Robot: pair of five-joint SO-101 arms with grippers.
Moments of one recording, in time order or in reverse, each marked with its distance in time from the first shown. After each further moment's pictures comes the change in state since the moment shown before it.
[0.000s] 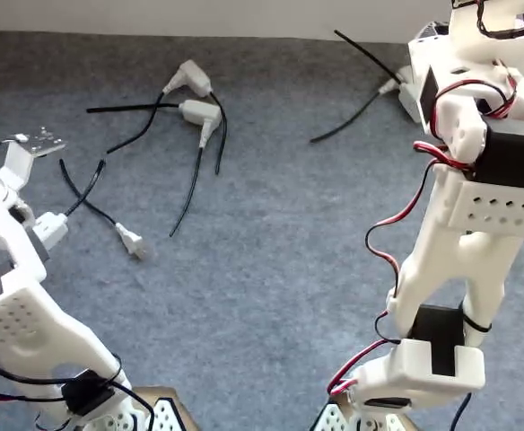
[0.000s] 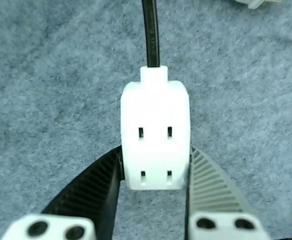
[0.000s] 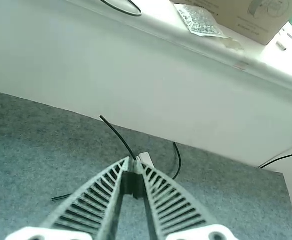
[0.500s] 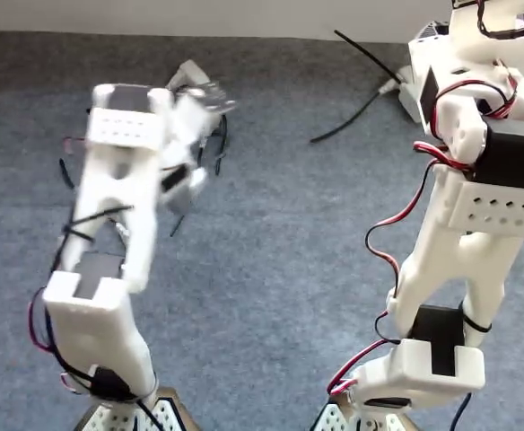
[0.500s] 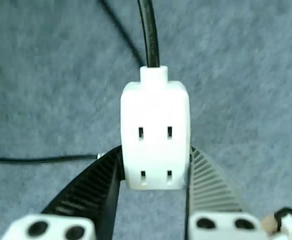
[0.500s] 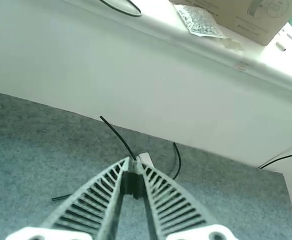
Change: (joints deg) left arm 43.3 -7.5 -1.8 -2.1 35.6; right arm 0.0 0.0 0.0 0.0 0.0
